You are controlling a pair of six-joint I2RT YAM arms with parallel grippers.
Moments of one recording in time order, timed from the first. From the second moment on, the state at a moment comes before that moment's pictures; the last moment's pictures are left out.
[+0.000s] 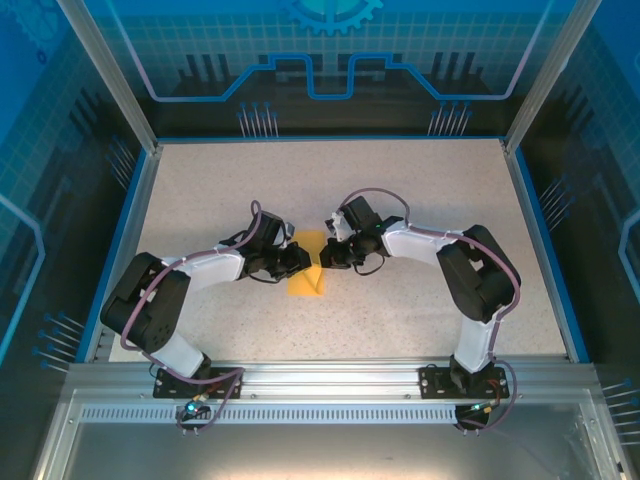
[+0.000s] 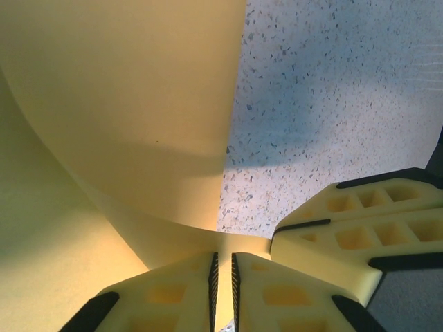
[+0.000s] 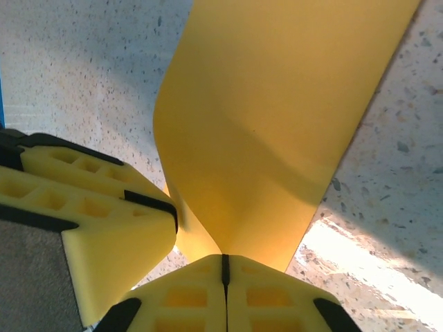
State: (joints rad) left arm -0.44 1.59 0.76 -0.10 0.47 -0.86; right arm 0.61 1.85 1.12 -0.32 -0.54 0.53
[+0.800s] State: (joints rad) left arm -0.44 1.61 0.76 -0.05 0.52 -0.86; right arm 0.61 1.96 1.22 -0.39 -0.44 0.45
